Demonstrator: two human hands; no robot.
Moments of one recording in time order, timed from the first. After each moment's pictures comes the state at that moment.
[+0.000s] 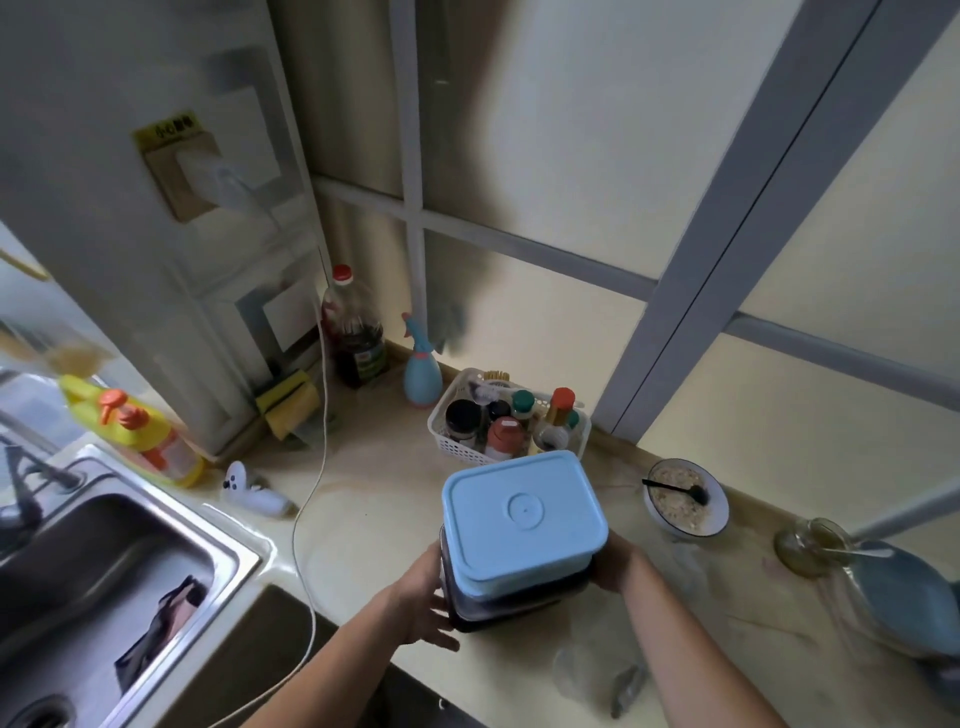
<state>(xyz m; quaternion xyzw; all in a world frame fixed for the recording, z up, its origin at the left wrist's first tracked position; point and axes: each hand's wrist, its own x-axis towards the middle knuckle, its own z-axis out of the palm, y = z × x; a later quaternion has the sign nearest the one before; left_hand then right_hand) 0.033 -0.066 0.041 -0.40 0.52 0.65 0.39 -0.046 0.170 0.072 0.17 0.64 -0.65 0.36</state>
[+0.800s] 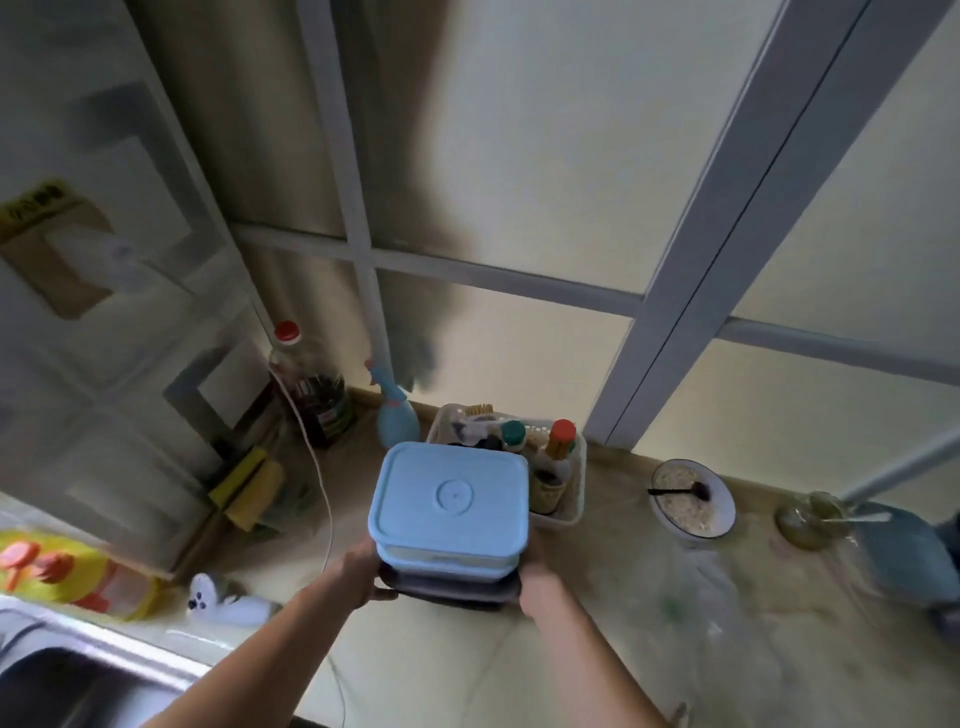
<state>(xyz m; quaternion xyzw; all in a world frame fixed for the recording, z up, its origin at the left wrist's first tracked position) -0.084 -0.180 0.043 -0.37 0.64 0.61 0.29 -0.089 0.028 0.046 0.36 0.51 -0.76 0.21</state>
